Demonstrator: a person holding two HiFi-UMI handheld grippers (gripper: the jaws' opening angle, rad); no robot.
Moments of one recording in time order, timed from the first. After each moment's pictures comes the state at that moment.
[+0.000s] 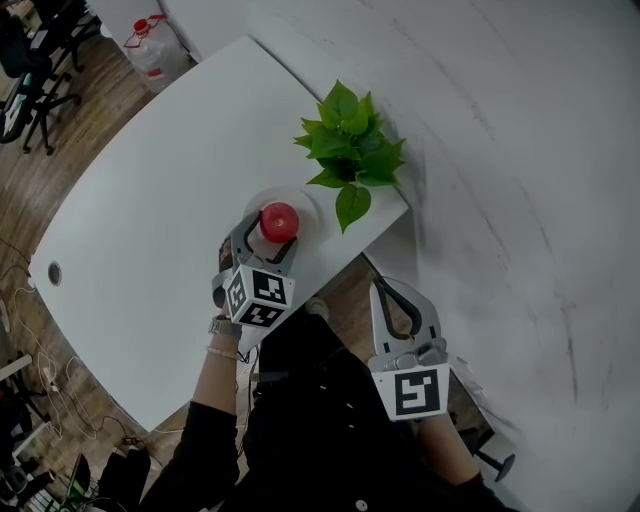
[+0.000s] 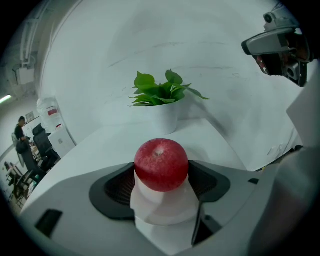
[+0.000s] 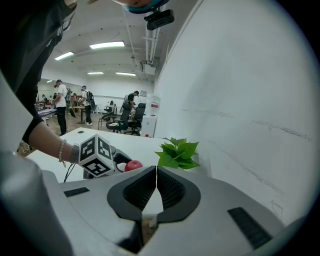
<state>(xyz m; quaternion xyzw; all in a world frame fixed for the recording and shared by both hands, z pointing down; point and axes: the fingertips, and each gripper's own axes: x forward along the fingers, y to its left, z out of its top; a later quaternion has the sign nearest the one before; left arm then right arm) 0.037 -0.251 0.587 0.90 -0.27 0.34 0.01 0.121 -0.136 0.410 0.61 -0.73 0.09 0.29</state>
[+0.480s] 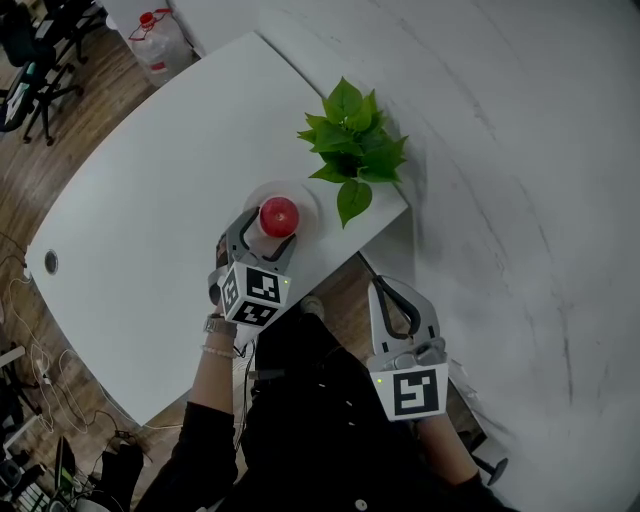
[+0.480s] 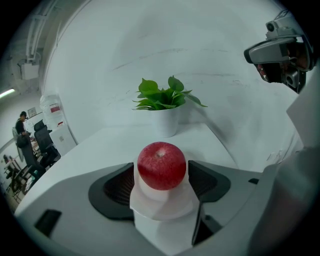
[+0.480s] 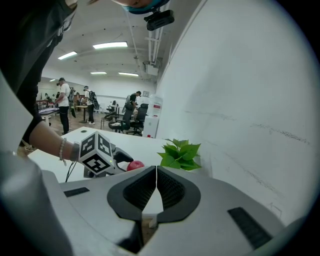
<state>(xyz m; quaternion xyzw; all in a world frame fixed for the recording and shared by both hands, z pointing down) 0.030 -0.245 0.578 0.91 -0.27 0.32 0.02 0.116 -0.131 0.407 0.60 -0.74 0.08 0.30</state>
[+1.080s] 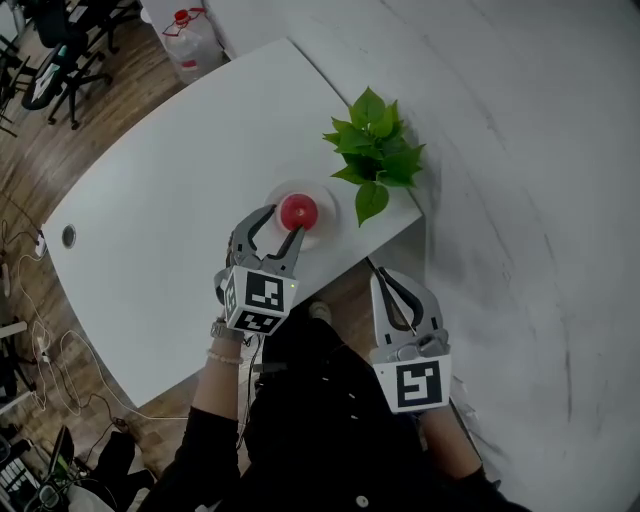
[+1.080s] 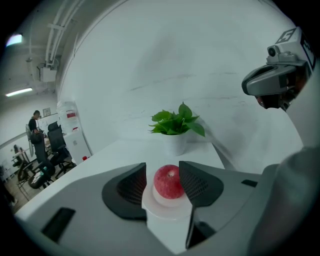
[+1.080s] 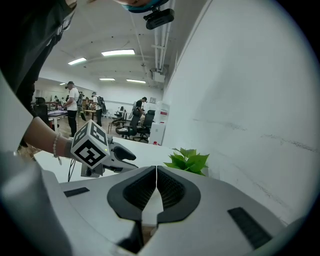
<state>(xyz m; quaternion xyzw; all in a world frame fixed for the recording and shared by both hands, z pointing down) 0.010 -0.244 0.509 0.91 -0.34 0.25 0.02 0.099 -0.139 0.394 0.57 -0.77 0.06 0.27</state>
